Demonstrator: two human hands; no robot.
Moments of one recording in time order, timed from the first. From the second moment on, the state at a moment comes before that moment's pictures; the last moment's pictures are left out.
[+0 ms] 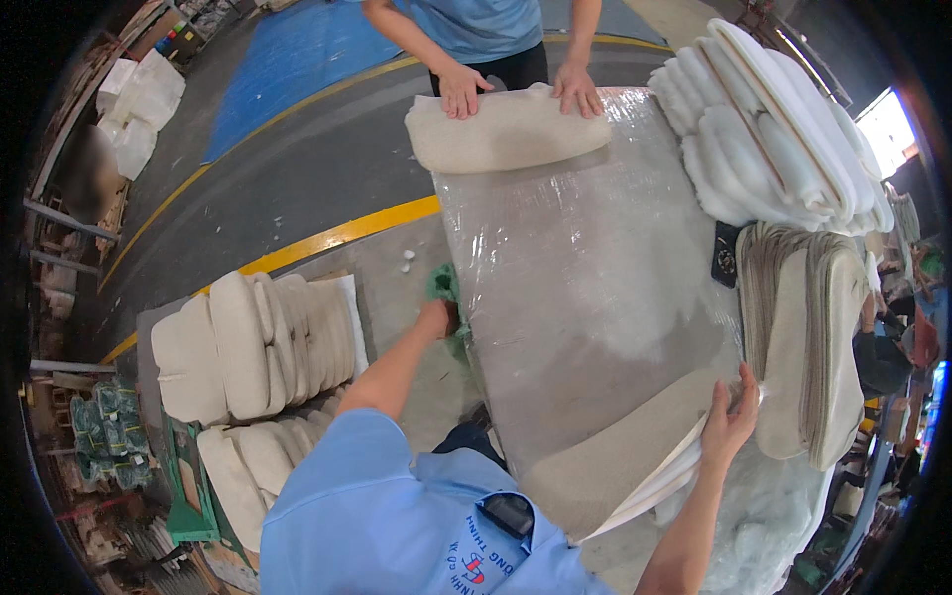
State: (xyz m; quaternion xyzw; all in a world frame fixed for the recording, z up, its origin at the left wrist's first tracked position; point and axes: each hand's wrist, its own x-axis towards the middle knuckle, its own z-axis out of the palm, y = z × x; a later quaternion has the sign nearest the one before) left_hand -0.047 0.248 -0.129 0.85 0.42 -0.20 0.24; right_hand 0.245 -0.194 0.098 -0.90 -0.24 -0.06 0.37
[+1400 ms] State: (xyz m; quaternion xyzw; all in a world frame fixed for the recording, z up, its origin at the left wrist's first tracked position) left_hand 0.293 -0.085 0.090 0.58 0.04 -0.18 0.79; right_hand 0.389 -0.294 0.108 -0.68 0.01 0.41 0.60
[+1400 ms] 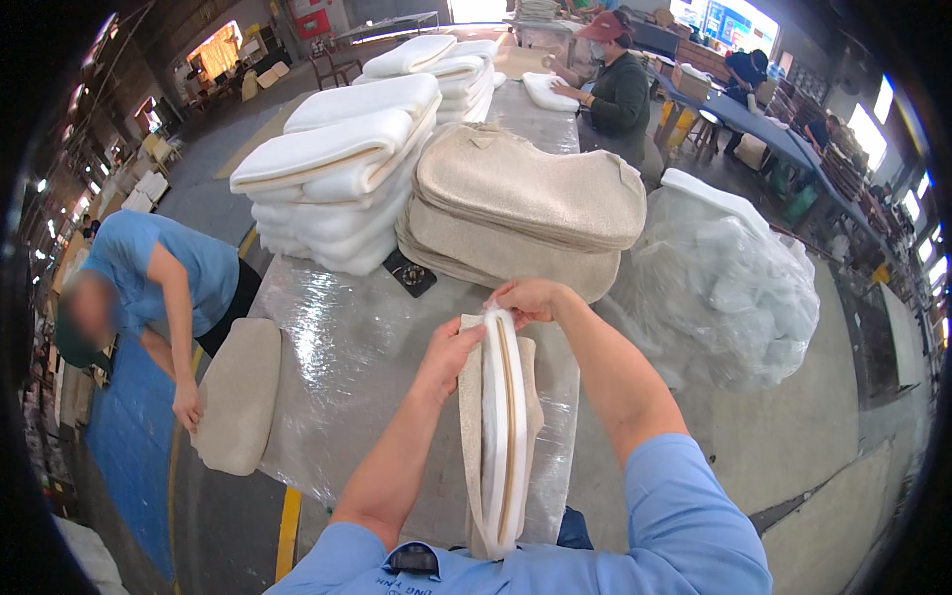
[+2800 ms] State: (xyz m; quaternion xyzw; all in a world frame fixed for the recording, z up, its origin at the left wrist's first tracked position) left_hand 0.300 -0.074 0.063 0.78 0.15 0.09 0.60; right_hand 0.341 -0.166 0.076 -0.79 0.09 -0.04 0.61
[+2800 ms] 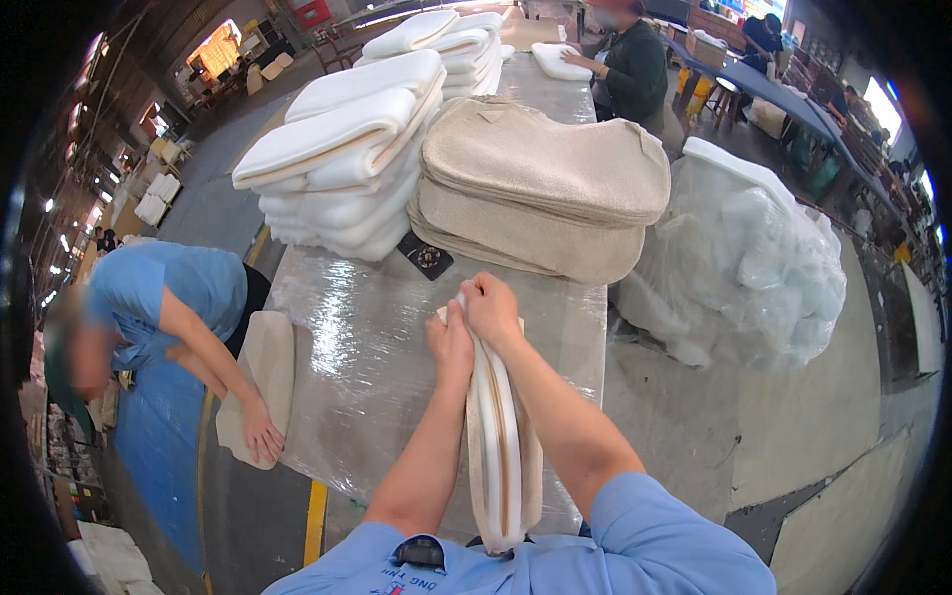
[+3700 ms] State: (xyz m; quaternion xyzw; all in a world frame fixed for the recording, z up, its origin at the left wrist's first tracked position) left_hand 0.276 -0.062 0.072 0.70 0.04 0.23 0.67; right_hand 0.297 -0.158 0.059 -0.68 -0.08 -0.22 0.69
